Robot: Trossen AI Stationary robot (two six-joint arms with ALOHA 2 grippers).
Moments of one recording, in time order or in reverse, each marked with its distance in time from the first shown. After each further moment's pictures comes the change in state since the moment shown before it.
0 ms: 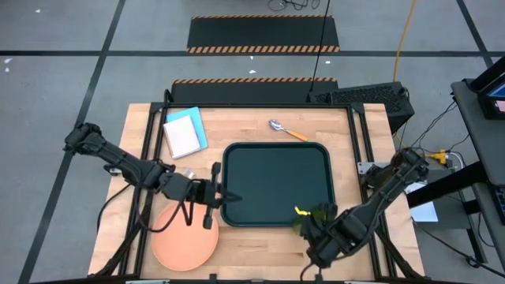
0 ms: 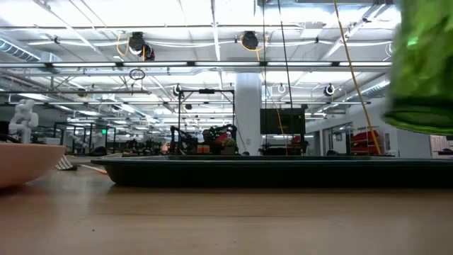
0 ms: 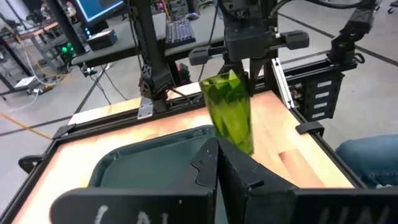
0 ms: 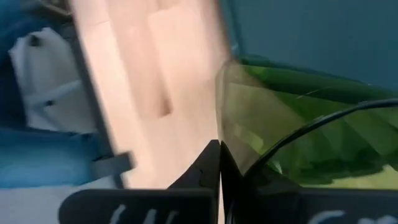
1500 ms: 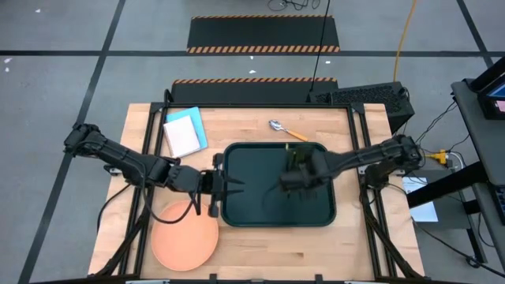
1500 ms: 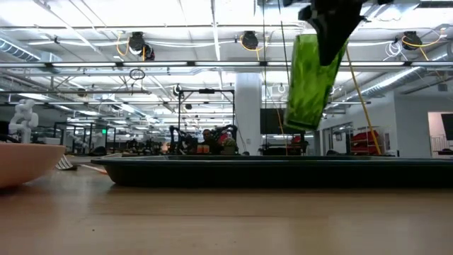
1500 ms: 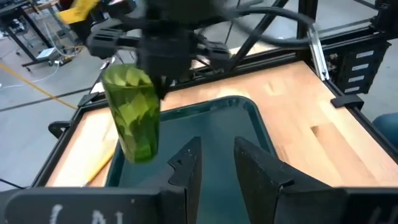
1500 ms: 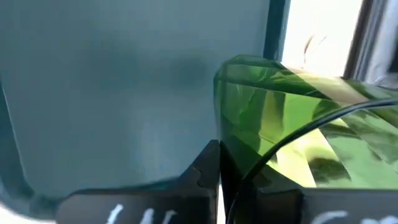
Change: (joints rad) left arm 0.090 0.000 0.000 -0.106 -0.002 -0.012; right arm -0.513 -0.042 -0.074 -0.153 0.220 -0.795
